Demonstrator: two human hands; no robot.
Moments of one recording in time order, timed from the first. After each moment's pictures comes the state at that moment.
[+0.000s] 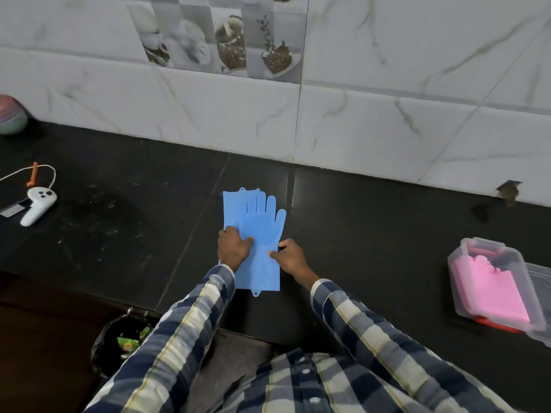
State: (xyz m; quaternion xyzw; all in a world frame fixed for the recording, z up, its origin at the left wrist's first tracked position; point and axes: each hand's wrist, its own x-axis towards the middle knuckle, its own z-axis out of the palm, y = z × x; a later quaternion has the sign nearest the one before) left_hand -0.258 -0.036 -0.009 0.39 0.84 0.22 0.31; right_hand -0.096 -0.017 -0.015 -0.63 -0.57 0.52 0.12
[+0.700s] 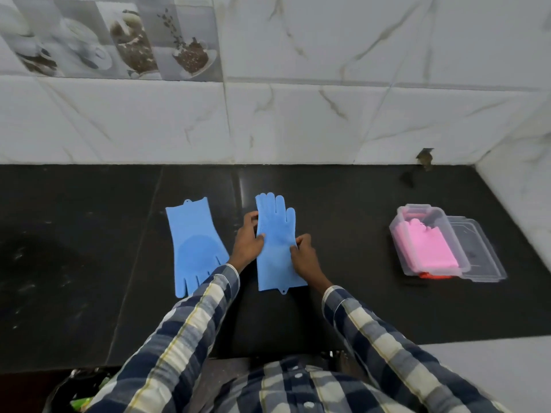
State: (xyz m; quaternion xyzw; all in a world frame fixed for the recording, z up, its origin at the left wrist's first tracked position) left_hand -0.150 0.018 -0.005 0.54 0.64 0.29 0.46; right_hand 0.016 -0.018 -0.014 -0.72 -0.47 0.46 0.22
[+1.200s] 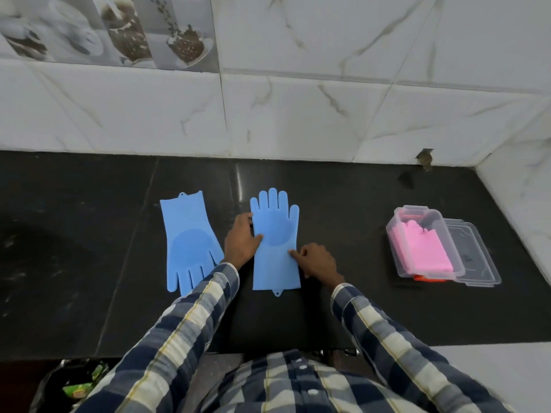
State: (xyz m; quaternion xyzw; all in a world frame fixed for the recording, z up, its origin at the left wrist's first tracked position) left_hand -0.141 0.018 -0.017 0.57 0.69 0.23 0.37; right_hand 0.063 -0.015 -0.009 -0.72 -0.58 0.36 0.03
